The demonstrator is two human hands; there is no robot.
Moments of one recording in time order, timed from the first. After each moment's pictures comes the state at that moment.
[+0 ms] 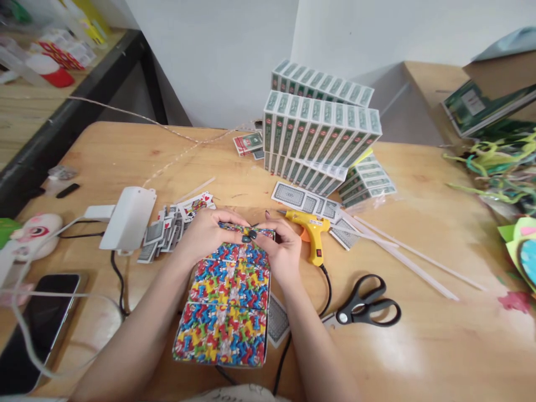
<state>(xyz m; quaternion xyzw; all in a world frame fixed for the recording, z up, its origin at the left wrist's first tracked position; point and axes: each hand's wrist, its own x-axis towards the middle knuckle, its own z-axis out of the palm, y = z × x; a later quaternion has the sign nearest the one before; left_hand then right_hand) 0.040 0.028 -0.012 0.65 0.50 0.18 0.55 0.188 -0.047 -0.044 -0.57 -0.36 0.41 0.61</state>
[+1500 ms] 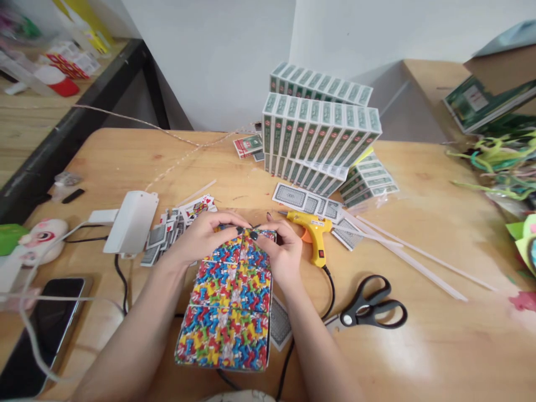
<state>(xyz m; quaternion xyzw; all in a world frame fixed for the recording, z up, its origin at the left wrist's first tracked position) 0.030 0.032 -0.005 0.74 0.38 0.20 0.52 0.184 -0.047 -0.041 -0.58 -0.35 0.41 0.62</state>
